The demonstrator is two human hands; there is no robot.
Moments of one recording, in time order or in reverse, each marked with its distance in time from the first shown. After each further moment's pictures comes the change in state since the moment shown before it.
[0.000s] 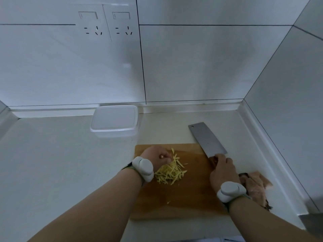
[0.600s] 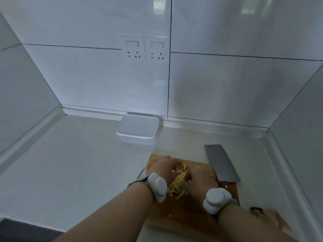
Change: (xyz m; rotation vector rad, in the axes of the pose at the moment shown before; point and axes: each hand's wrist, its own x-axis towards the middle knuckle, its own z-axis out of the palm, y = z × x) left_hand -0.030 0.037 -0.004 0.096 0.139 -0.167; right_hand -0.005 -0.074 -0.024 -0.238 -0.194 -0.749
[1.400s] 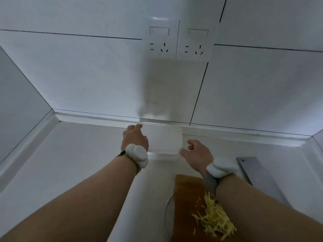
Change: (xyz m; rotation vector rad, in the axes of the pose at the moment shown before) left_hand 0.110 -0.186 -0.117 -0.100 0.406 -0.453; right_hand 0.170 -0.096 -0.026 0.653 -0.026 0.325
